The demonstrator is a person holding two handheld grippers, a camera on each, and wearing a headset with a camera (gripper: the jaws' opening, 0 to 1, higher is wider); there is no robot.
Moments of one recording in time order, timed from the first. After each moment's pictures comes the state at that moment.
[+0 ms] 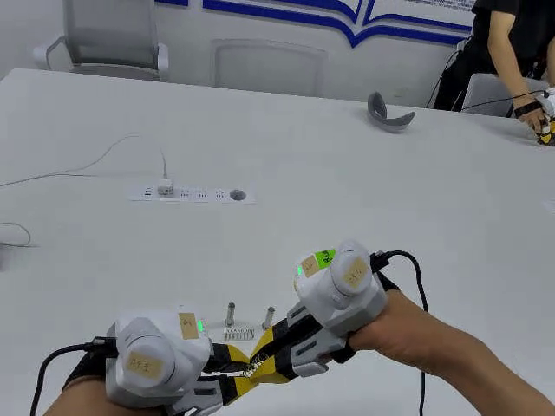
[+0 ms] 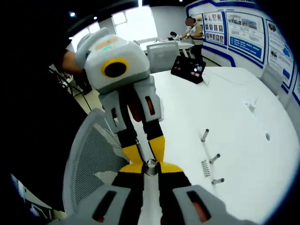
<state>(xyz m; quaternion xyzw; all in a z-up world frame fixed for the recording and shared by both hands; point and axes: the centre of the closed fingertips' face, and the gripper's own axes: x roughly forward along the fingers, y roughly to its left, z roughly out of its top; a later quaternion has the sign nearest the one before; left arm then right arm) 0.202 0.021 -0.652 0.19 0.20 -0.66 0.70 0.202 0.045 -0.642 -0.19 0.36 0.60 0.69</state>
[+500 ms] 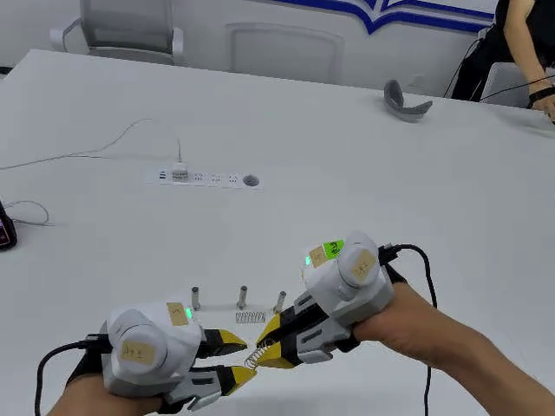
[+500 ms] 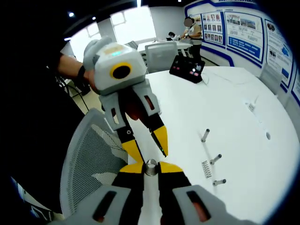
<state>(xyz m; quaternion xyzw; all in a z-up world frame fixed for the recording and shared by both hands) 0.211 0.049 -0.669 0.13 0.23 -0.61 0.75 0.204 0.050 -0.649 -0.18 0.36 0.59 0.69</state>
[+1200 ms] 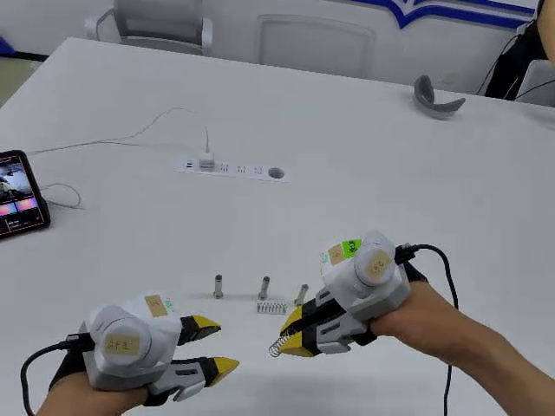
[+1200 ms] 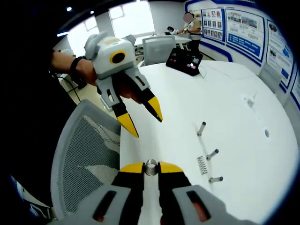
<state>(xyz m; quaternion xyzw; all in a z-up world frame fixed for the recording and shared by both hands) 0.229 0.101 -0.691 0.12 0.27 -0.53 0.80 0.216 0.043 -0.673 -0.21 0.38 0.58 0.69</state>
